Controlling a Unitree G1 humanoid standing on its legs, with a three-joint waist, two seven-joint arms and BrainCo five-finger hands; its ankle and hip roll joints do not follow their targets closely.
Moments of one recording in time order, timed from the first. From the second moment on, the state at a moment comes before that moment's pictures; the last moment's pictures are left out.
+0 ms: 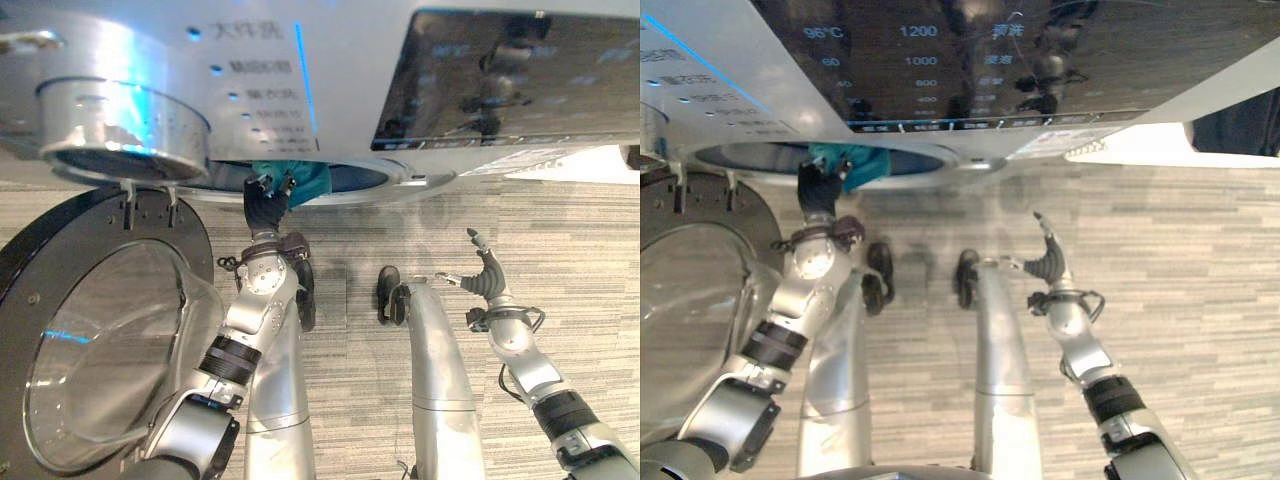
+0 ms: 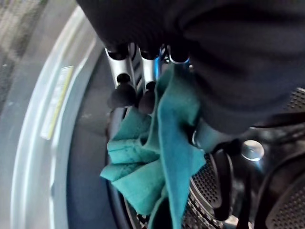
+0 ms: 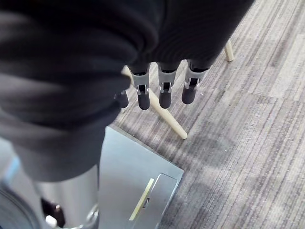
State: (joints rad) left arm -0.56 0.35 -0.27 0.22 -0.46 -0.19 0.41; right arm -0.27 -0.43 0.24 0.36 -0.07 -0.16 -0.34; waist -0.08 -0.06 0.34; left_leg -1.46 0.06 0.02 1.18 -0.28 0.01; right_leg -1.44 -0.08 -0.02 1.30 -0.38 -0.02
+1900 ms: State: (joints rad) left arm 0.00 0.37 -0.21 0.55 -0.15 -0.17 0.18; right arm -0.05 -0.39 0.17 0.58 -0.09 -0.15 -0.25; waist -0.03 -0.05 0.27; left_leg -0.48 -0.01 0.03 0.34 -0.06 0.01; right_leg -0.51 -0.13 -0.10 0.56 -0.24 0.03
